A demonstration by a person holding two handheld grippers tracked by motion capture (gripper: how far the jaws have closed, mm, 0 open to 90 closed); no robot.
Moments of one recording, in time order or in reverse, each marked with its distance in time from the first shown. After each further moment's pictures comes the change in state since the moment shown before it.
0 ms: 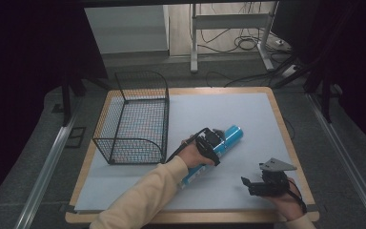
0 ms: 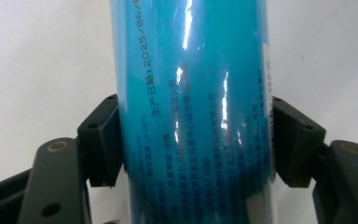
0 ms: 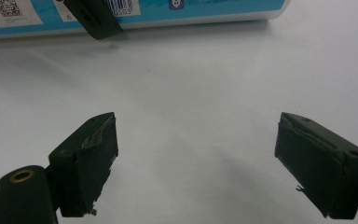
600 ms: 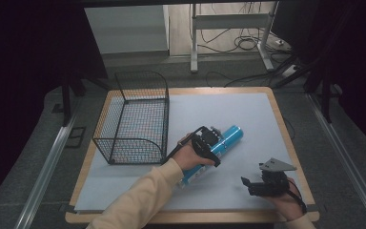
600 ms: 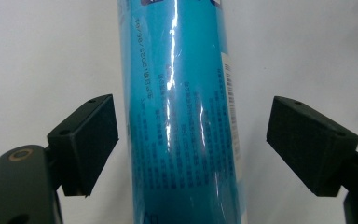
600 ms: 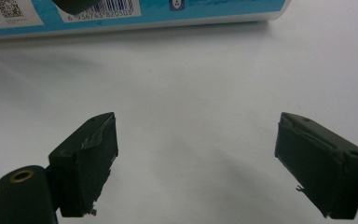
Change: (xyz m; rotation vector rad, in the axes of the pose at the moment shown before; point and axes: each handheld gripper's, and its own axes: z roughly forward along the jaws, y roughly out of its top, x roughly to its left) left arm -0.005 -0.011 -0.025 -0.111 -0.013 0.011; right arm 0.001 0.000 0.000 -0.003 0.000 -0.004
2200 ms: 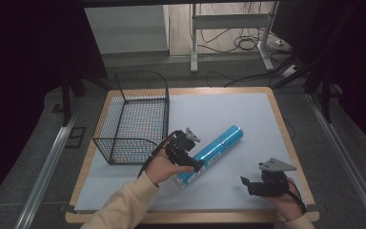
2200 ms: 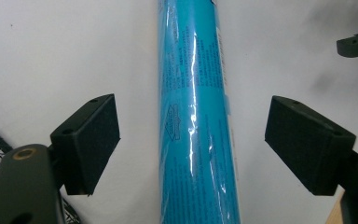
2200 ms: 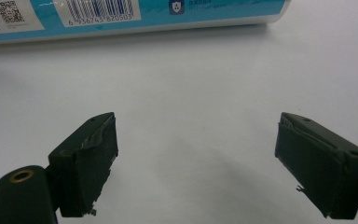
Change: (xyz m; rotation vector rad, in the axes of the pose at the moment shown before) left arm 0.001 -0.066 -0.067 -0.230 0.023 -0.051; right arm 0.002 0.001 0.000 -0.004 -0.005 0.008
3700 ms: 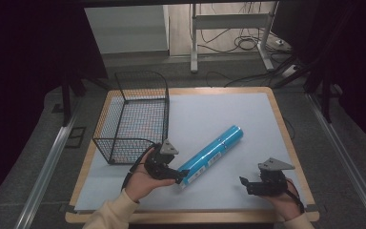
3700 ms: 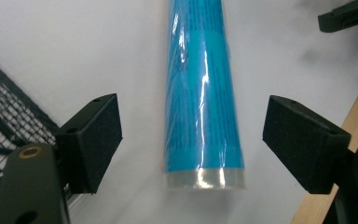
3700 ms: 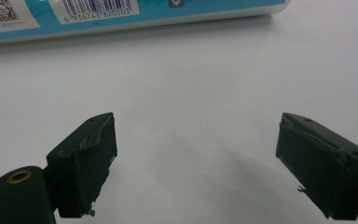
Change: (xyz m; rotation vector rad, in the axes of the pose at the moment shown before) left arm 0.006 -0.060 -0.028 -0.099 -0.014 -0.051; right arm 0.000 -0.001 0.005 0.015 0.007 0.027
